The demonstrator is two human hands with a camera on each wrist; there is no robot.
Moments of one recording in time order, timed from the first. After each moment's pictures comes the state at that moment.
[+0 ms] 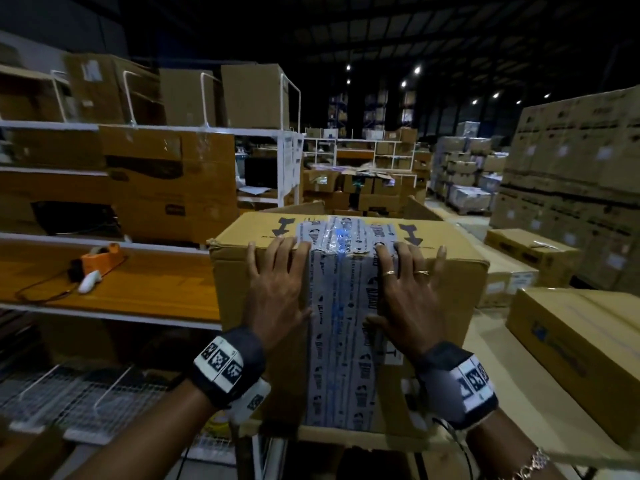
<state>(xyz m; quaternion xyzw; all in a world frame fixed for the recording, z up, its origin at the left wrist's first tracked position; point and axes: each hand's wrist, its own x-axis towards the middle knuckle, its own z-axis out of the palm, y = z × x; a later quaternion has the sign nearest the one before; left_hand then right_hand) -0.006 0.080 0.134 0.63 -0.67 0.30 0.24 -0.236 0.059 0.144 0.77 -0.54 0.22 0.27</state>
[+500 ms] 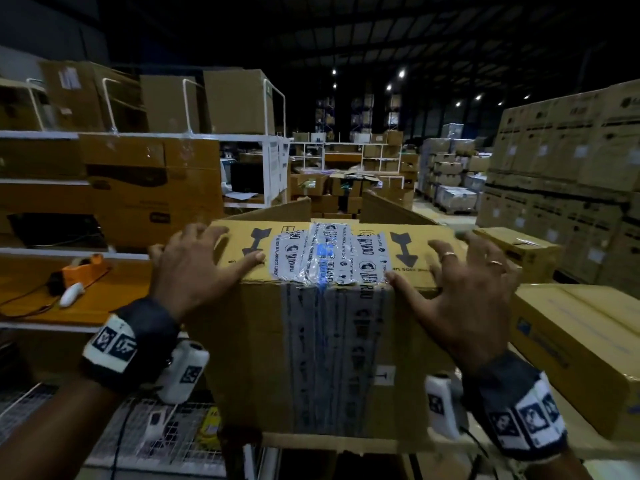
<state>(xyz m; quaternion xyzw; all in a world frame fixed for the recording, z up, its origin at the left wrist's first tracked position) 0.065 0.106 0.203 0.74 -0.59 0.18 0.26 -0.298 0.106 0.186 0.66 -0.61 0.38 0.22</state>
